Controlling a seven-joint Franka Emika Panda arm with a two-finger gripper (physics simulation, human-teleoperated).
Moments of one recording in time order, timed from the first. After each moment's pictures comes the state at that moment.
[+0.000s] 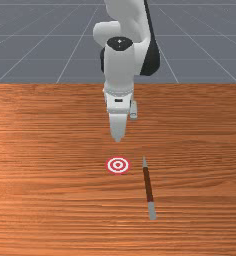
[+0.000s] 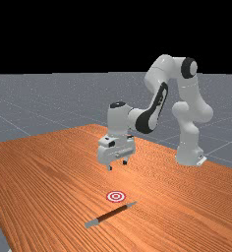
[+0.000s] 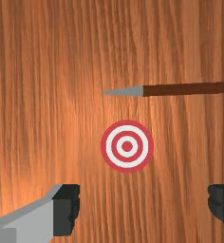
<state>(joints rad) 0.01 0.39 -0.01 -1.99 -0.01 2.38 -0.75</state>
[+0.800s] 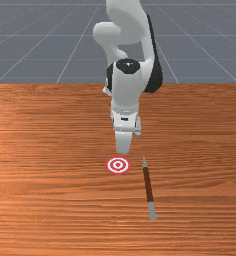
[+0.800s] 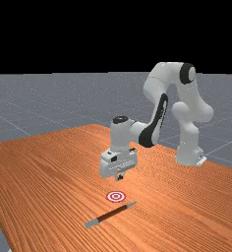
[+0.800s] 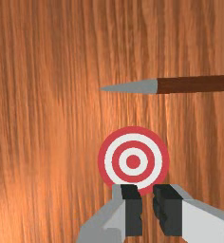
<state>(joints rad) 0.06 0.51 -0.03 -1.98 -0.05 2.46 -0.68</state>
